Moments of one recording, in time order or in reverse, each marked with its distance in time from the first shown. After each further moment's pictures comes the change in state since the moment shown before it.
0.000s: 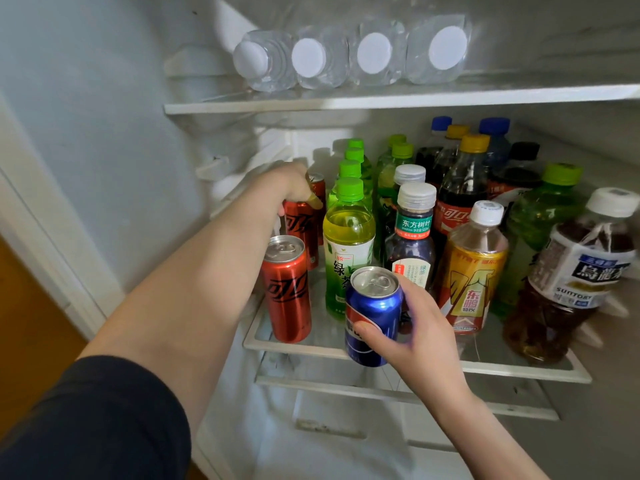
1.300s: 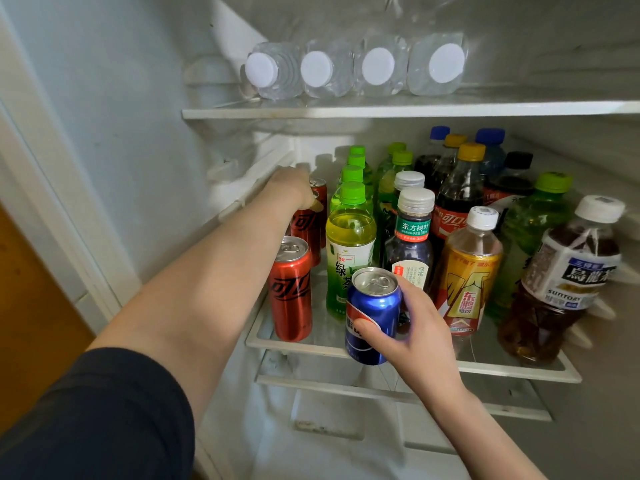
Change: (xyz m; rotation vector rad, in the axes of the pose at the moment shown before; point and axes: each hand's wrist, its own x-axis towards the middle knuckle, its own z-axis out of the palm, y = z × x) left_hand -0.004 0.001 0.007 0.218 0.164 -0.023; right_hand 0.000 0.000 0.001 -0.016 0.000 -0.003
